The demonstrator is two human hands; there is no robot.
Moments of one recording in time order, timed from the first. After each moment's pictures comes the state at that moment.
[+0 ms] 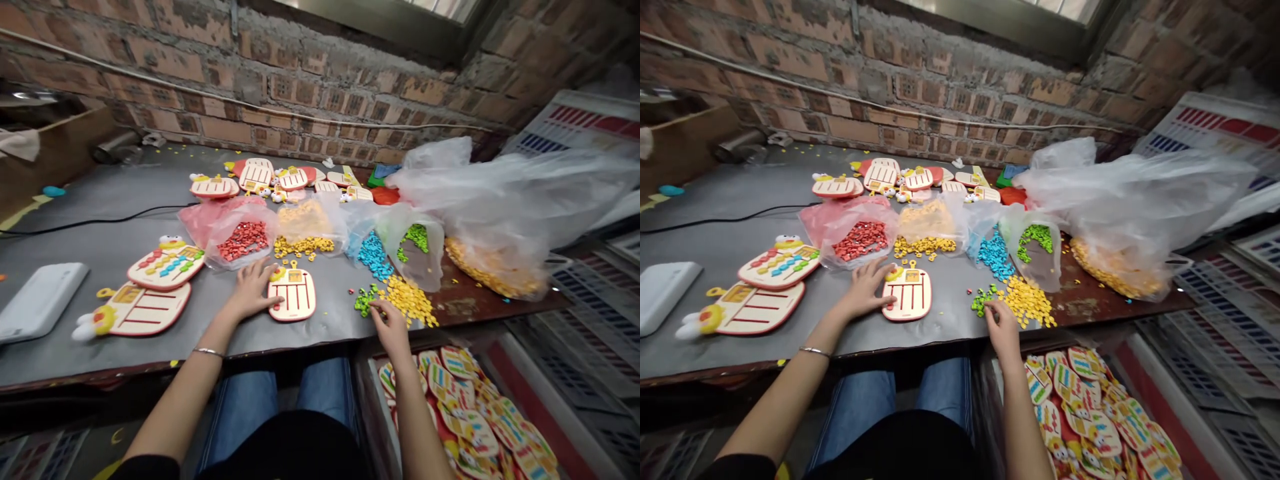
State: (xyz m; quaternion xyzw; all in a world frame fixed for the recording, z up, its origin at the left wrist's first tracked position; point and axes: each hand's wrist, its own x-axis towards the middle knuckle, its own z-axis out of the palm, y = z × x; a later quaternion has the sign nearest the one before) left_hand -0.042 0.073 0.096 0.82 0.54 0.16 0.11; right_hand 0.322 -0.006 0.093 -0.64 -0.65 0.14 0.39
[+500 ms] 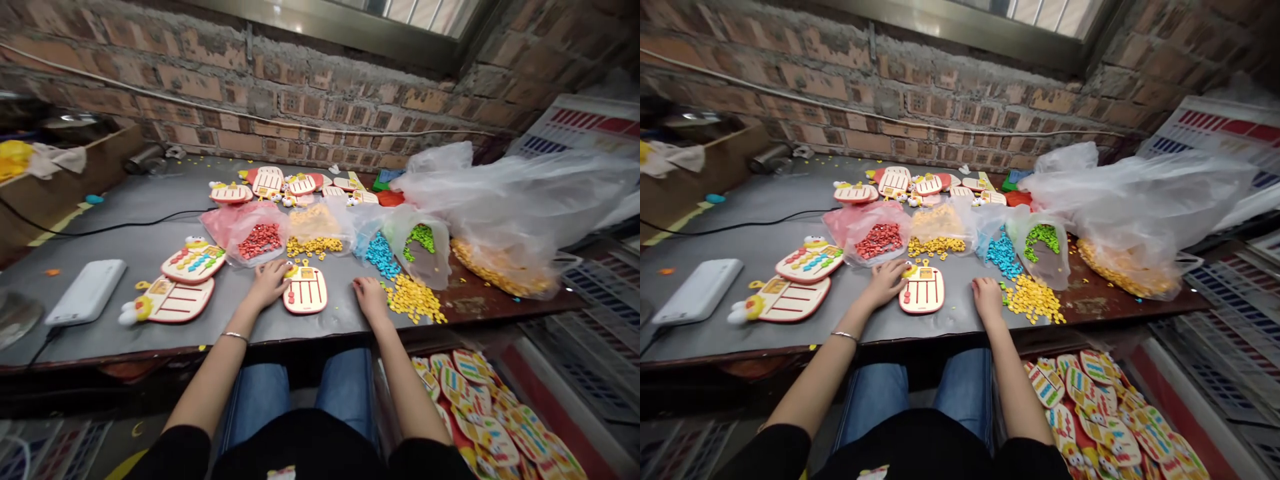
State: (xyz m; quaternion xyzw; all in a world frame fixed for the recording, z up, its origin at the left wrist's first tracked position) left_hand -0.041 0.077 0.092 0.81 0.54 0.20 0.11; right_hand 0.270 0.050 0.091 -0.64 -0.72 0.04 0.26
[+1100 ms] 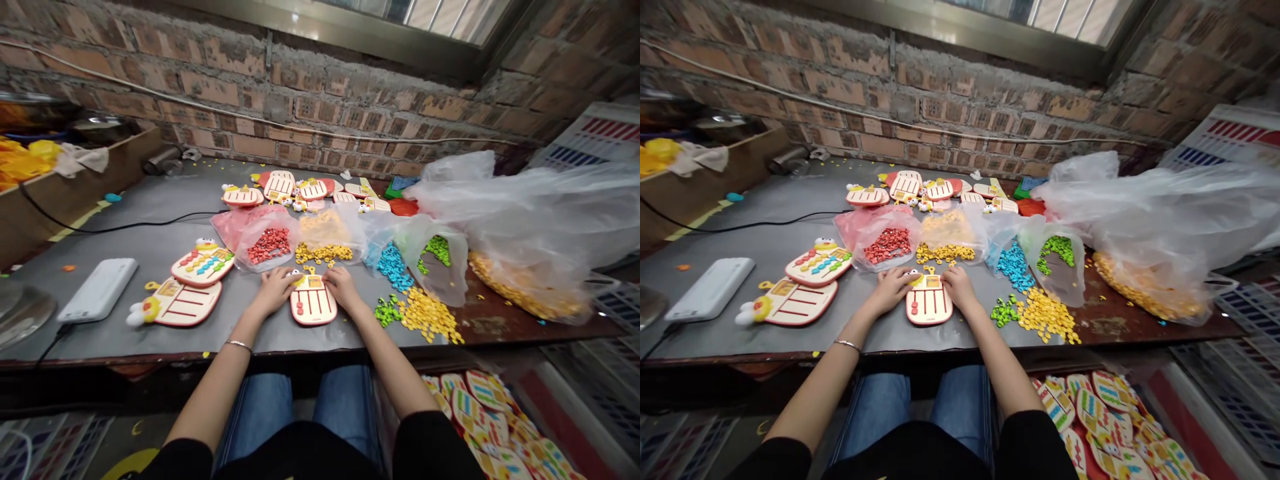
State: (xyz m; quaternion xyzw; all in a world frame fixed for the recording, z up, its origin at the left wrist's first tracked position) left_hand -0.043 0.079 0.096 0.80 0.55 0.19 0.15; right_hand 0.191 0.116 0.090 -0.44 -0.81 0.17 0.36
